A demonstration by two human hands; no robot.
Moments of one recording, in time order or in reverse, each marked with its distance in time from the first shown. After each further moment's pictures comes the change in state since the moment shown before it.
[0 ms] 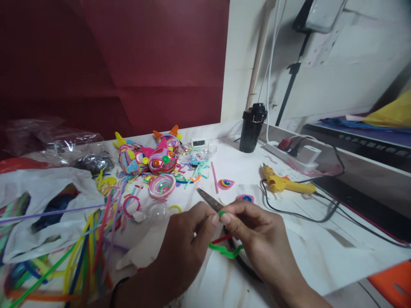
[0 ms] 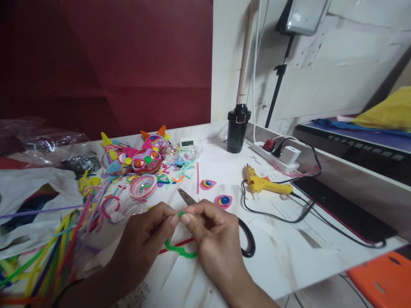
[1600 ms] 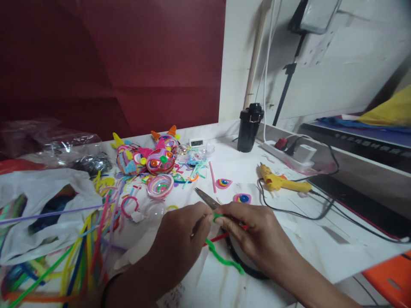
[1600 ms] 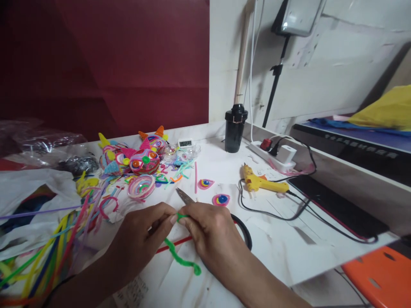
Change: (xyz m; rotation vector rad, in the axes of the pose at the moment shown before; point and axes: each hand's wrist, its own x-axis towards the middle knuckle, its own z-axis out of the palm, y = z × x) left_hand 0.005 -0.004 -0.007 0.292 -0.053 0.088; right_hand 0.011 -0.013 -0.022 -0.564 -0.308 -0.415
